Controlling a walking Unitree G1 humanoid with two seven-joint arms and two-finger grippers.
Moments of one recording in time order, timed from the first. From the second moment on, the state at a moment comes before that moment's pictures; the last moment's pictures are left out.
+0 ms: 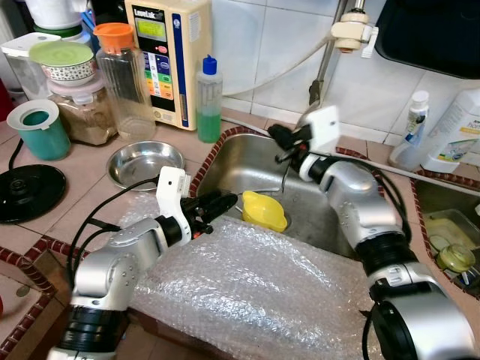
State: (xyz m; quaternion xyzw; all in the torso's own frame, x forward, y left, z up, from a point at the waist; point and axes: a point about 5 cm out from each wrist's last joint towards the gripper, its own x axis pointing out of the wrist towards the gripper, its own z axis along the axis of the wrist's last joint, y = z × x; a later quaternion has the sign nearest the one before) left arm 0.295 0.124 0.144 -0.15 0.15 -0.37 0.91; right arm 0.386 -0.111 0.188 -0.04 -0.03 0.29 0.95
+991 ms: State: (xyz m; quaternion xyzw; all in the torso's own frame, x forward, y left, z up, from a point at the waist) left arm 0.275 0.128 0.142 -0.11 0.21 -0.42 0.87; right arm 0.371 -0.114 0.103 -0.20 0.14 0.32 0.92
